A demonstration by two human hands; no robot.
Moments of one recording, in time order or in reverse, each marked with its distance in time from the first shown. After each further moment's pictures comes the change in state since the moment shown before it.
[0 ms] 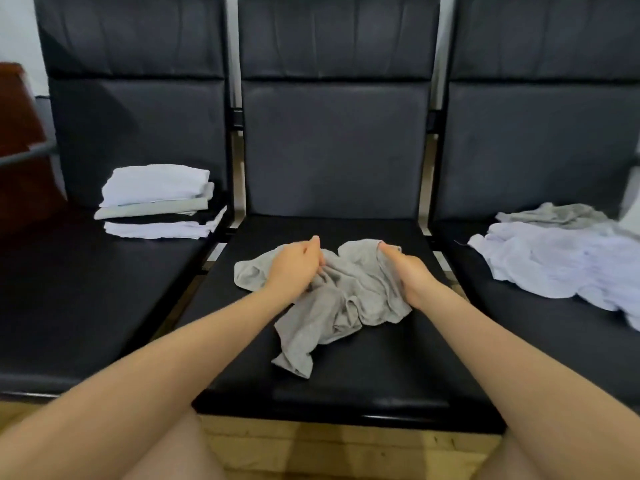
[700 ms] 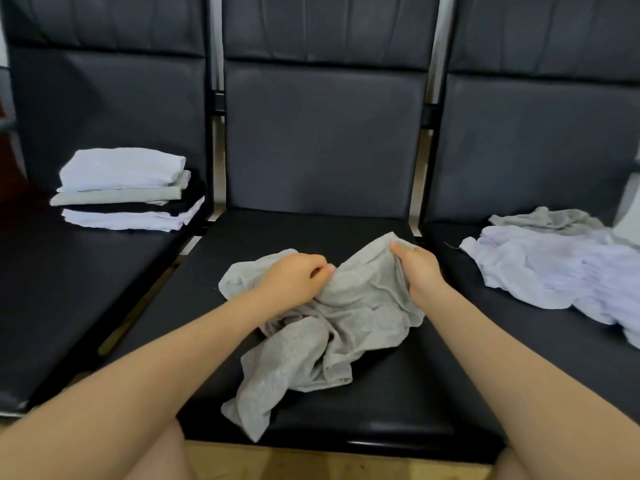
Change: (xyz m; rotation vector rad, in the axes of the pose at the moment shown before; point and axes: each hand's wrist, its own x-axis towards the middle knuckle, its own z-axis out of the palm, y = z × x) left_hand 0.016 -0.014 0.032 0.444 -0.160 0.374; right_hand 0.028 -0.004 -0.030 0.056 0.133 -0.151
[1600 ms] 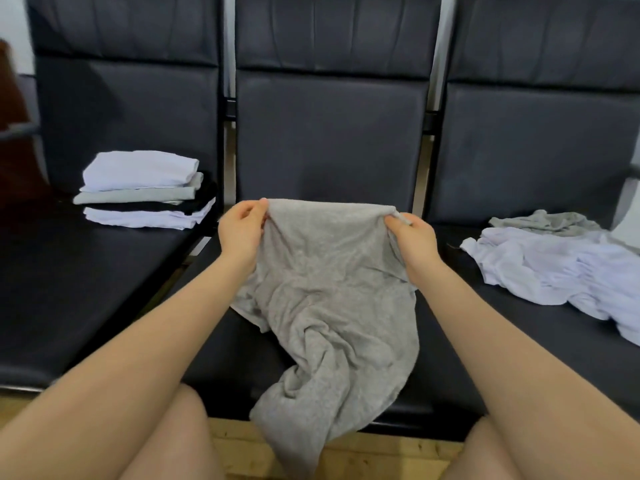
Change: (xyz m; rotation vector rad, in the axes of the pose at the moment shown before) left_hand 0.007 -0.041 -0.058 -0.886 0.706 -0.492; right_hand -0.031 -0.036 0.014 -0.050 -0.035 -0.274
